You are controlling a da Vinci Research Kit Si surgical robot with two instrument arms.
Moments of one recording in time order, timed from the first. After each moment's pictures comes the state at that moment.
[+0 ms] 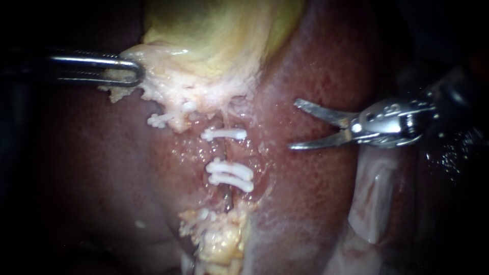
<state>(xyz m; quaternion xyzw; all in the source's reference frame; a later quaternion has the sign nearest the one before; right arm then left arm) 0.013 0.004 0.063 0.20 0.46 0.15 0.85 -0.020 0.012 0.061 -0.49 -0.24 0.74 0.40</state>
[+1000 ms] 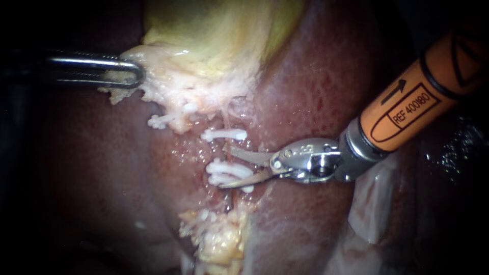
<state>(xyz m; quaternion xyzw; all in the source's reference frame) 0.021 -0.001 0.071 0.31 0.49 0.12 0.80 -0.020 0.011 0.061 -0.49 -0.23 0.74 0.40</state>
